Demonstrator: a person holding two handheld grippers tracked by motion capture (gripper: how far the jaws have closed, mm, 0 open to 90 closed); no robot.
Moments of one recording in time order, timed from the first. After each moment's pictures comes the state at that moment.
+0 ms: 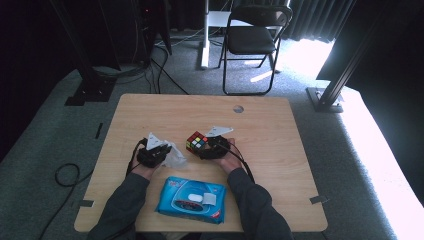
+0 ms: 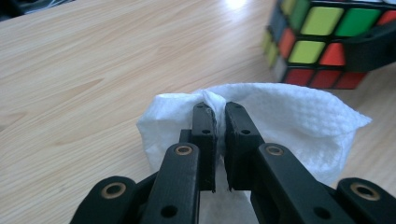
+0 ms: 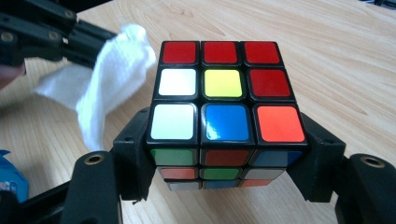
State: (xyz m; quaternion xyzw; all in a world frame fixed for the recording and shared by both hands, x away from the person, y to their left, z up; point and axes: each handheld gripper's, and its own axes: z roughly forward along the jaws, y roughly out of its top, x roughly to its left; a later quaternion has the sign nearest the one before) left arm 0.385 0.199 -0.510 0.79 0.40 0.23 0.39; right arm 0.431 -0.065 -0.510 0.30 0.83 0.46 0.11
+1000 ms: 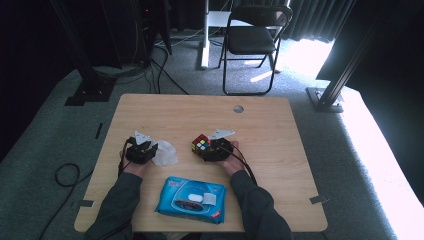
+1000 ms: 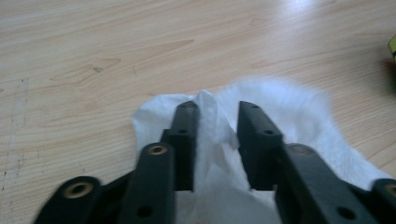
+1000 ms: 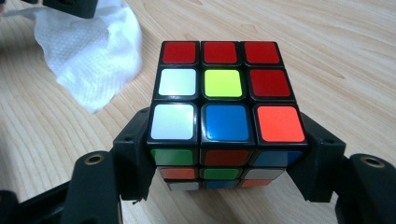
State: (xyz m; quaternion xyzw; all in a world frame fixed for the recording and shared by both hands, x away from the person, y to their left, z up) left arm 0.398 0.231 -0.518 0.75 0.50 0.27 0.35; right arm 0.431 -0.075 -0.526 0.32 0.83 0.43 0.13
